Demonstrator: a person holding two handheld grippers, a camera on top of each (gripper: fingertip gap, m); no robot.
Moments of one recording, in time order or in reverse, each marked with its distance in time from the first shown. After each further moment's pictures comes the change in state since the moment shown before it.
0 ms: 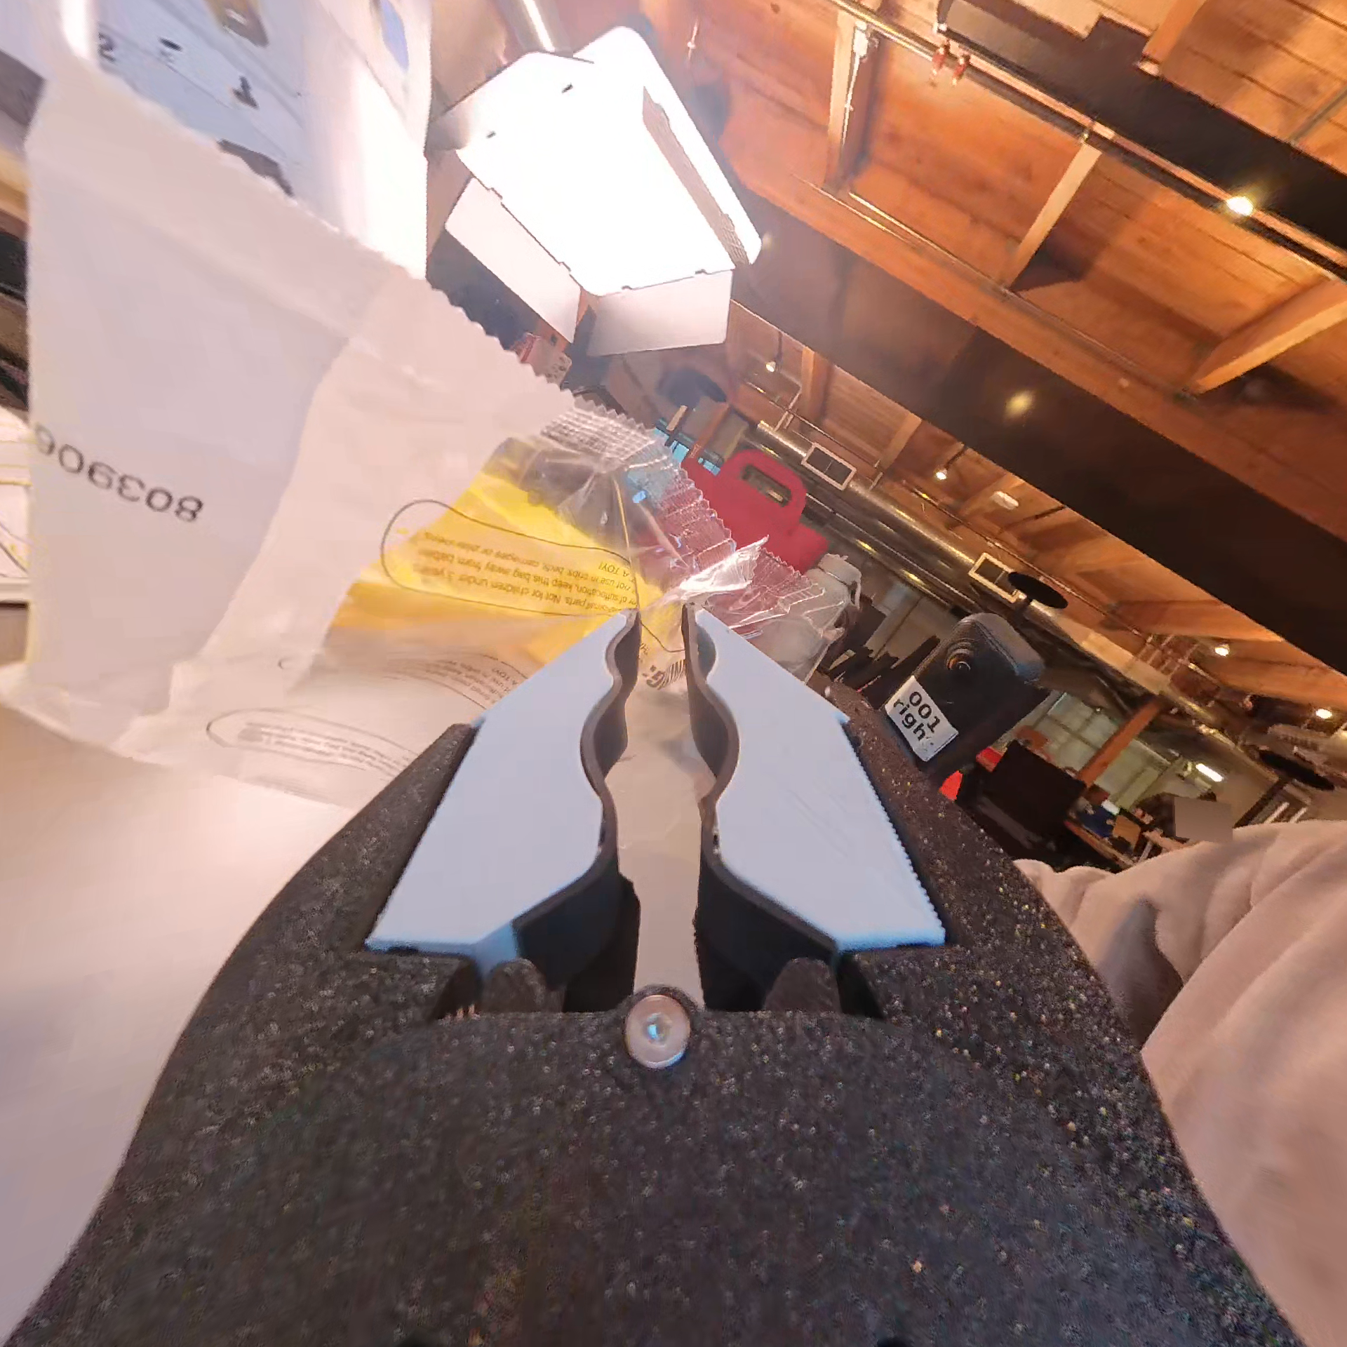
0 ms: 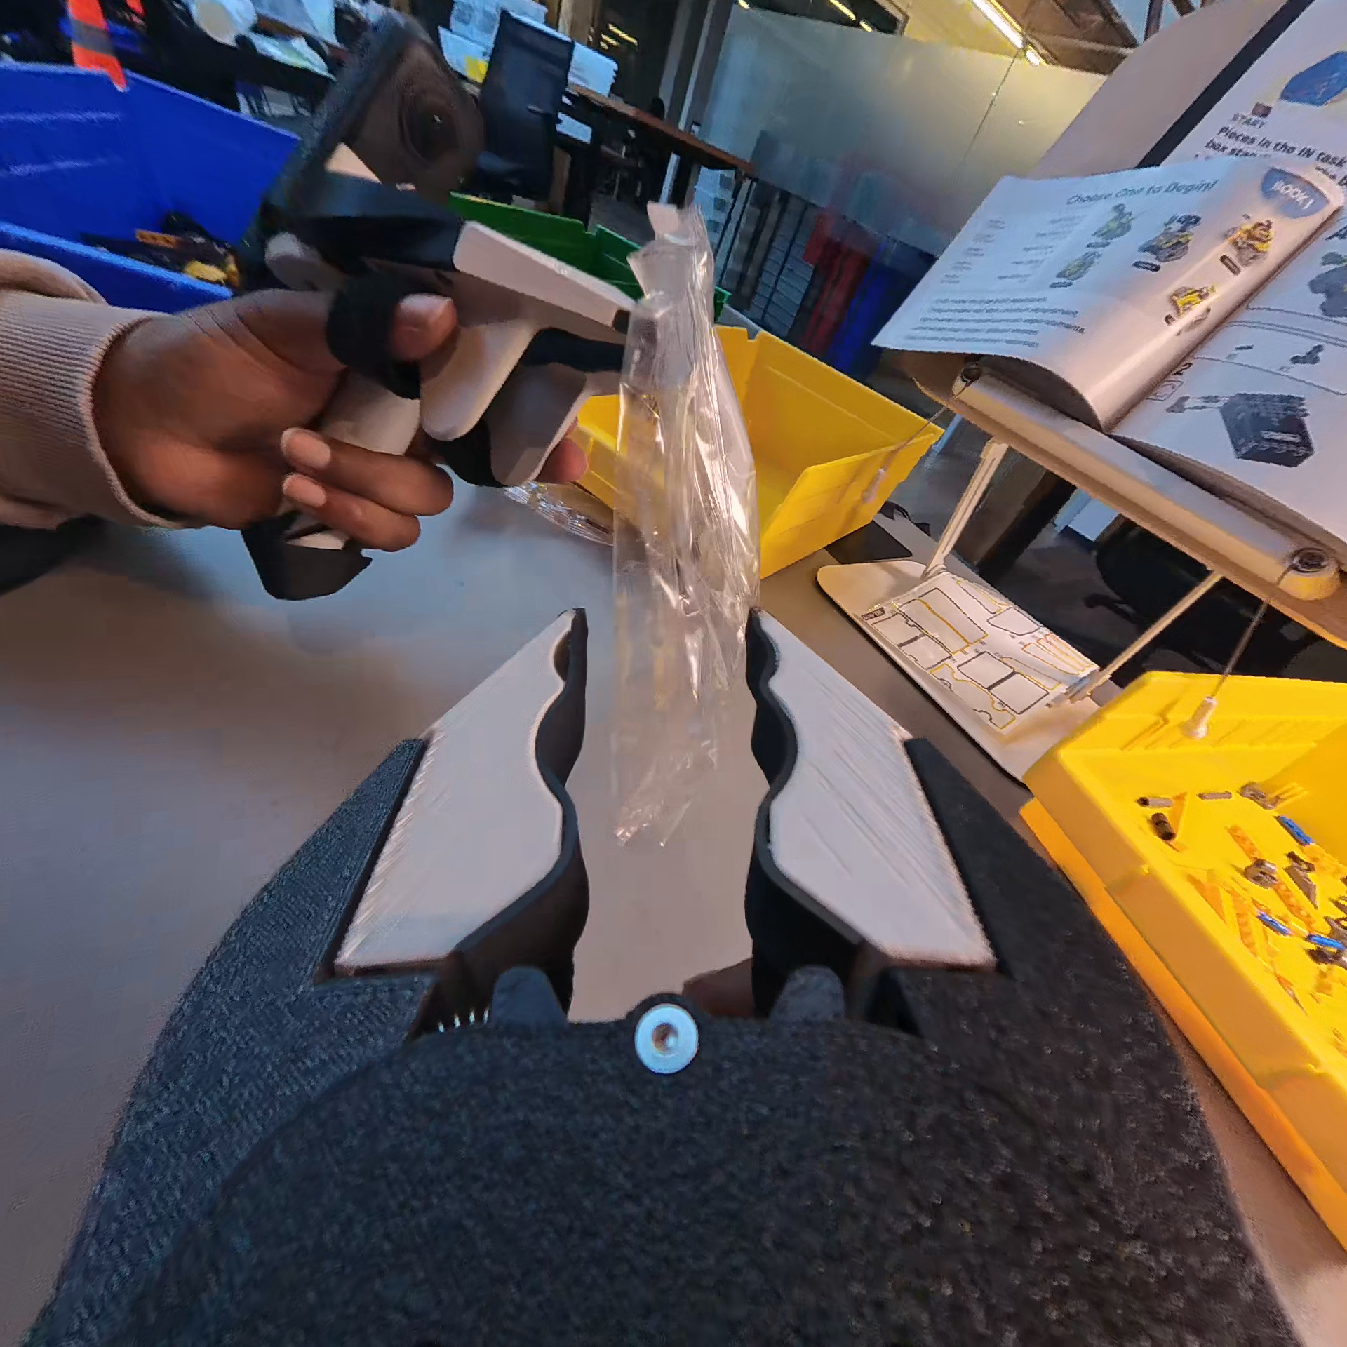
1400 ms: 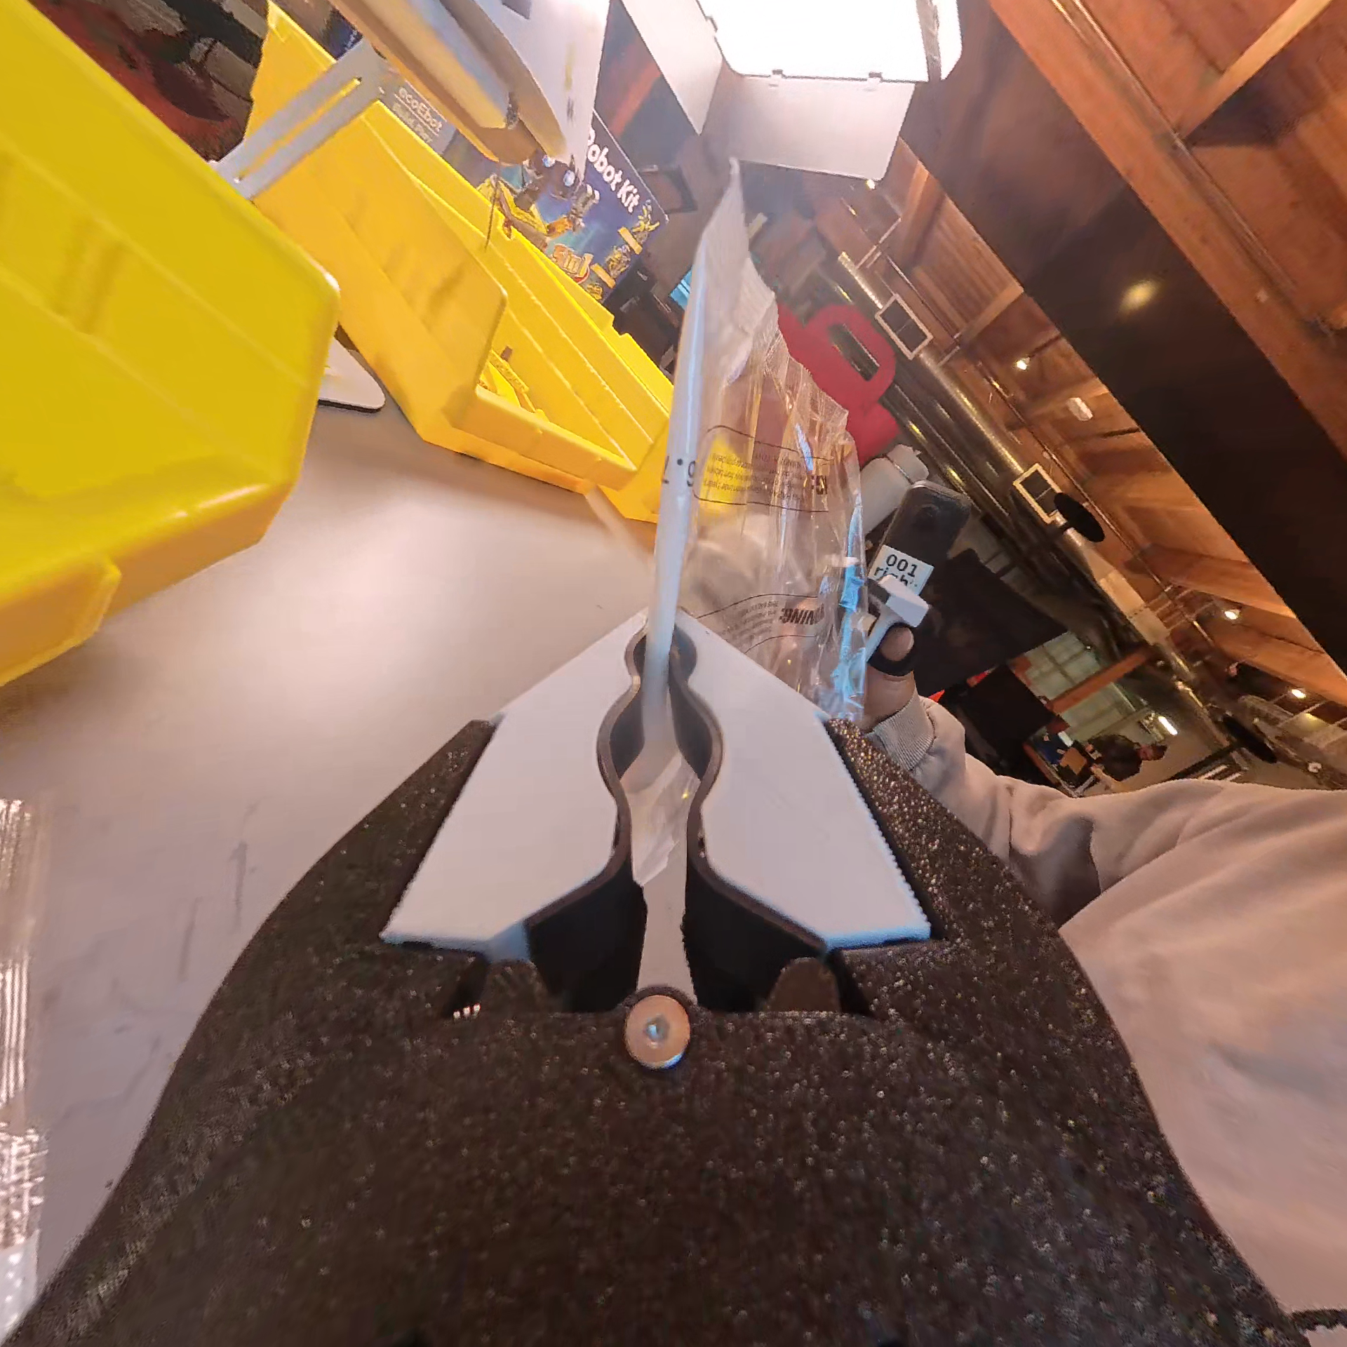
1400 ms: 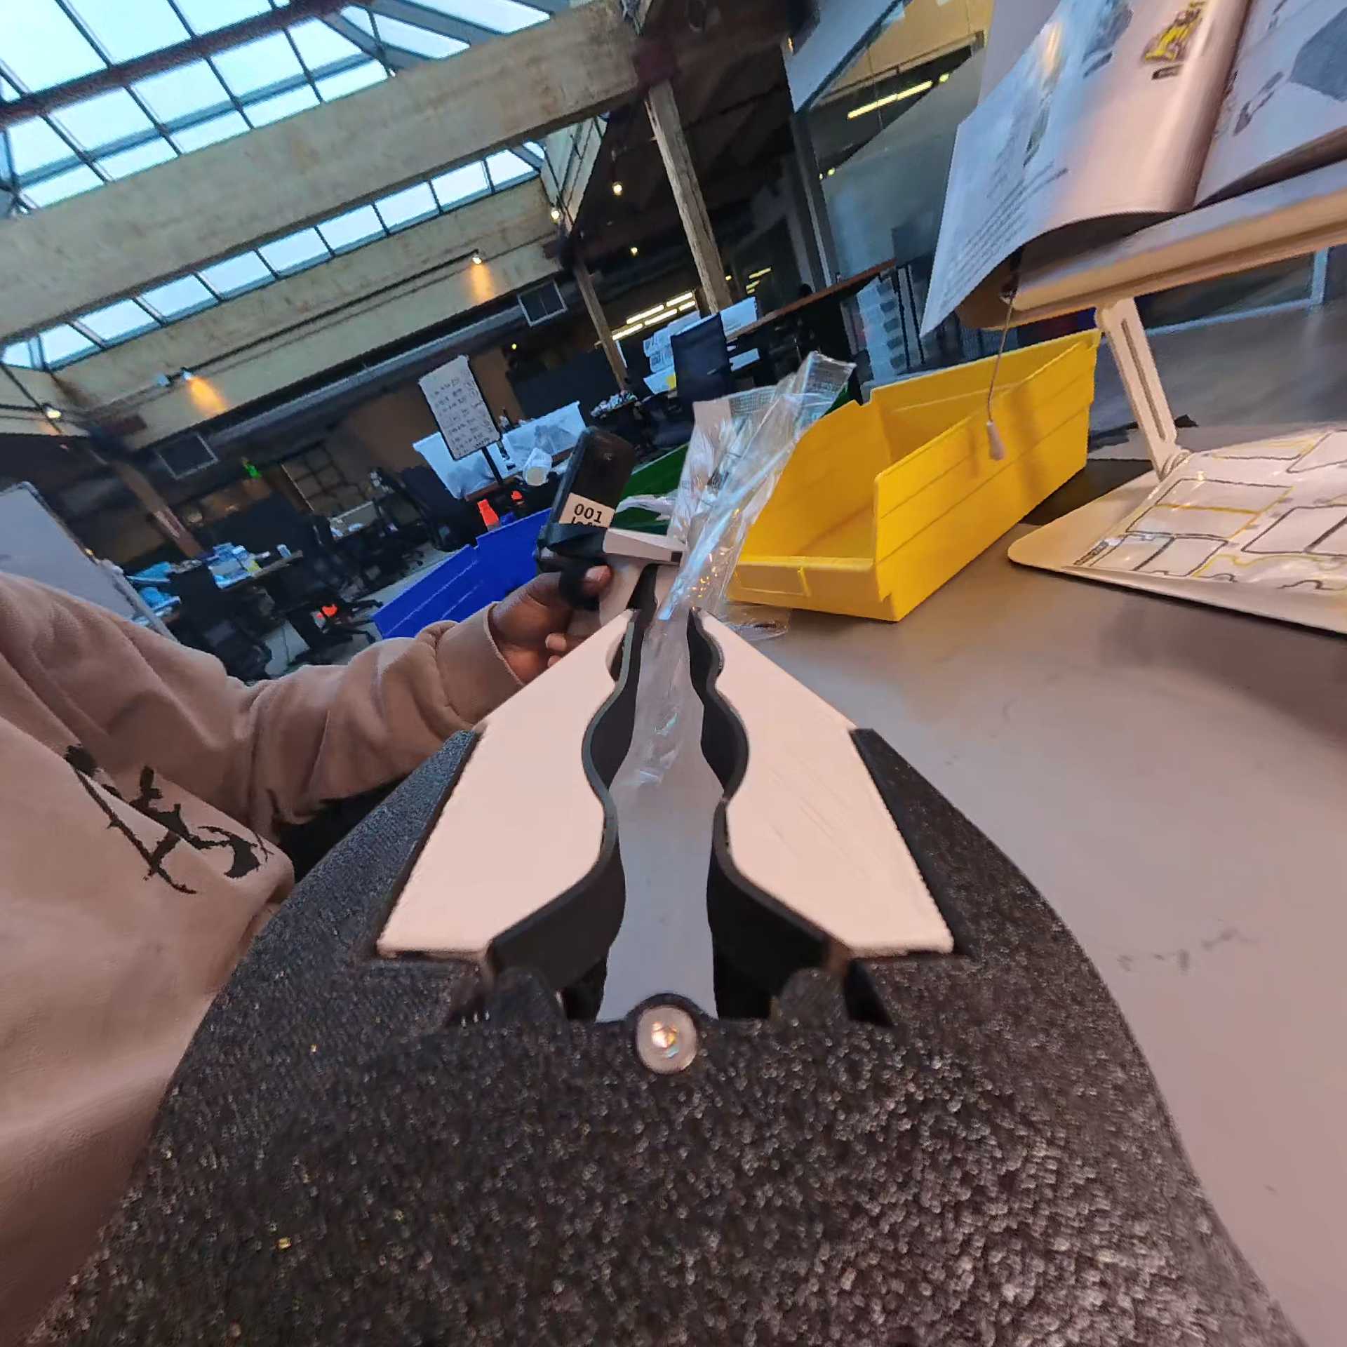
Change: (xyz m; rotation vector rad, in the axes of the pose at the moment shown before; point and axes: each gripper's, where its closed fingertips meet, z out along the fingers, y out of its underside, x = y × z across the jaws) left arm -0.067 0.009 -0.042 -0.255 -0.099 -0.178; right arm 0.035 -0.011 -0.039 0.246 -0.288 0.693
